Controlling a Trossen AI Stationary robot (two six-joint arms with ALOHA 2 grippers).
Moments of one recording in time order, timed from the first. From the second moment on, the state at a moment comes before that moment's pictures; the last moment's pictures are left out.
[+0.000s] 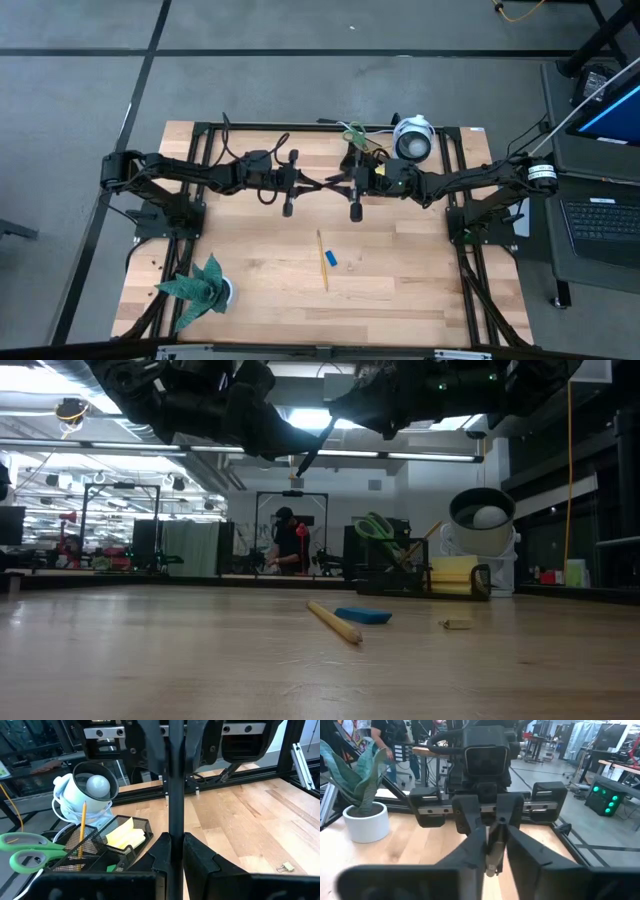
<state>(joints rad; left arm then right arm) 0.22 1.40 0.66 0.56 0.20 0.22 -0.09 1.45 0.75 0.64 0.00 -0.14</state>
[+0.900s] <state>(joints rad) 0.22 1.29 0.66 0.42 0.13 0.24 -0.14 1.44 0.75 0.56 0.15 -0.14</state>
